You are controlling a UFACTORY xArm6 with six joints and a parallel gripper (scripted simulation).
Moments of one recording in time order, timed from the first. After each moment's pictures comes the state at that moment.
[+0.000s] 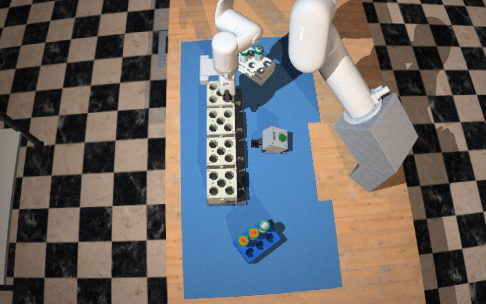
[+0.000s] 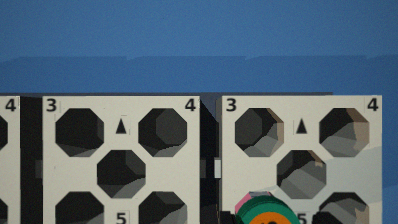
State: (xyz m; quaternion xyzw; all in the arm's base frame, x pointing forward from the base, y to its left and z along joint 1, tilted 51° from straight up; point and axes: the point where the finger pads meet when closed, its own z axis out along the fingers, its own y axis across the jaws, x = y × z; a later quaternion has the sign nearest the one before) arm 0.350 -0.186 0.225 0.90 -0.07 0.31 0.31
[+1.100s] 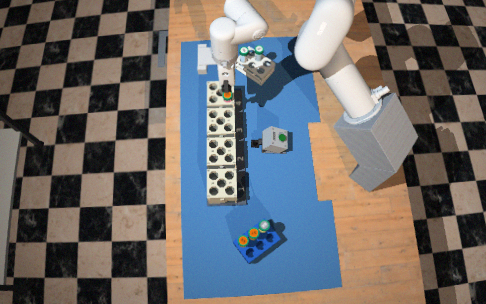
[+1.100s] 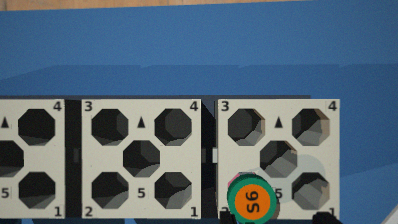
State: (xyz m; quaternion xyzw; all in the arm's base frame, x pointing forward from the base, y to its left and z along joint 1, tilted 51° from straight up) arm 0.320 -0.151 0.261 0.90 -0.07 0.31 0.31
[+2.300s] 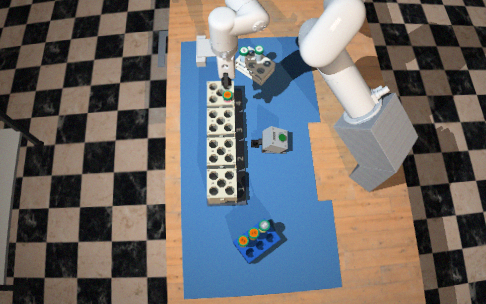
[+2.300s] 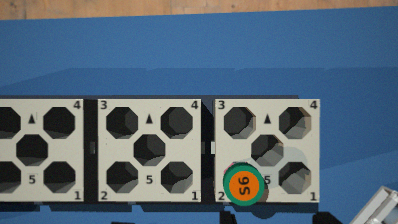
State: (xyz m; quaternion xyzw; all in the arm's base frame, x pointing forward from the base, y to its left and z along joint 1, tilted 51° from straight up) arm 0.299 -0.128 0.286 0.90 -0.07 0.31 0.31
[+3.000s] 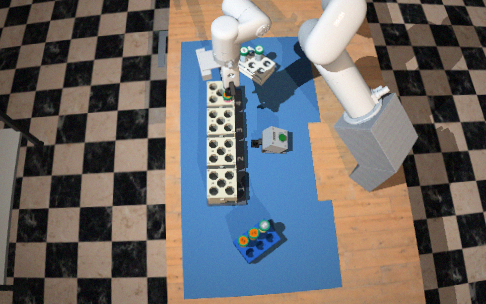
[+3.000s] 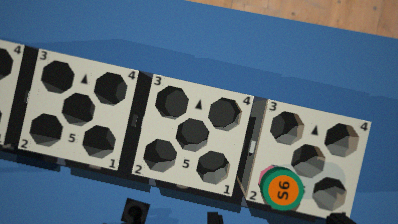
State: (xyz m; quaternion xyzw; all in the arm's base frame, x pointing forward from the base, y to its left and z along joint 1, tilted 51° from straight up) arm 0.306 -0.103 0.267 0.90 0.03 0.27 0.34
